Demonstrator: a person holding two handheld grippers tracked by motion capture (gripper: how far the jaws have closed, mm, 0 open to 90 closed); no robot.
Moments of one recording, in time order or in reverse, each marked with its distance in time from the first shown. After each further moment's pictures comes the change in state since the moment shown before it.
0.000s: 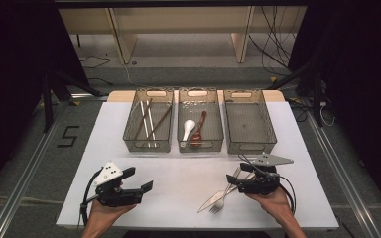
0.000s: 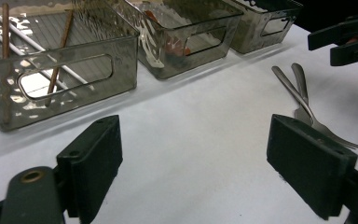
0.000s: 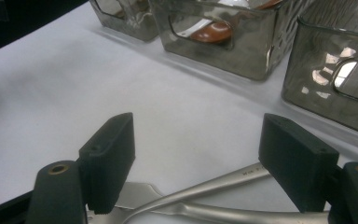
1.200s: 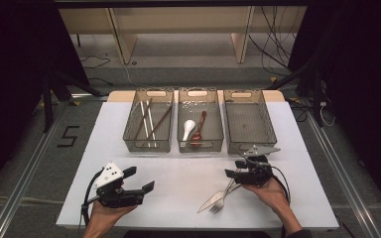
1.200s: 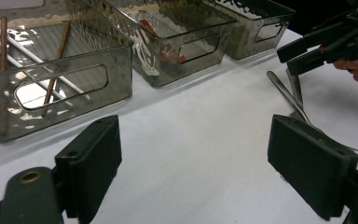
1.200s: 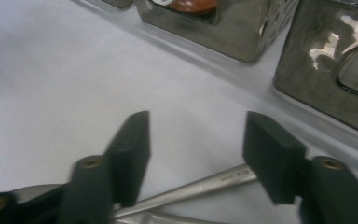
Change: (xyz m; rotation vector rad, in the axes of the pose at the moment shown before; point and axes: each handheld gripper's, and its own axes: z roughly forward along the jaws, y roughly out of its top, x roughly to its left) left arm -0.005 0.003 -0.001 -0.030 -0.003 0.023; right arm -0.015 0.014 0.027 0.147 -0.035 -0.009
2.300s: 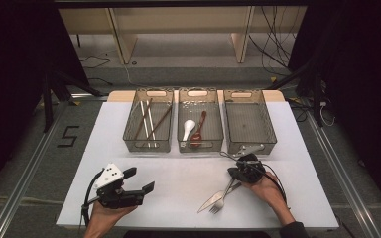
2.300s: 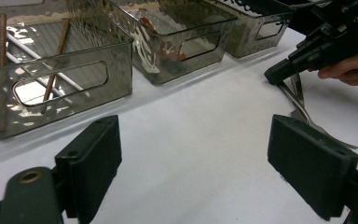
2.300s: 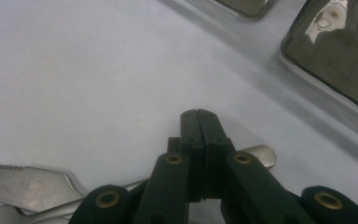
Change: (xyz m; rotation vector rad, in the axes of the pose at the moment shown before) left arm 0.000 -0.003 0.001 0.001 -0.002 -0.004; right arm -0.004 0.001 0.029 0.182 -0.059 -0.088
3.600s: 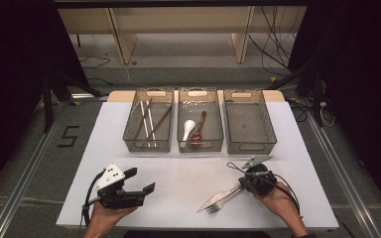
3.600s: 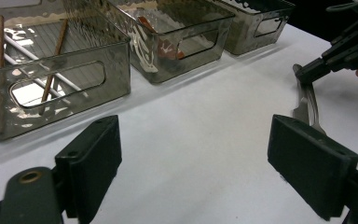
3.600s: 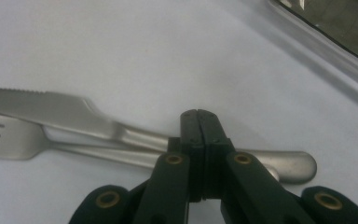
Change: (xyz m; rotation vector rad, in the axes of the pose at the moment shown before) left arm -0.002 0.000 0.001 0.009 0.000 0.021; right arm 0.017 -0.025 -0.036 0.081 -0.078 -0.025
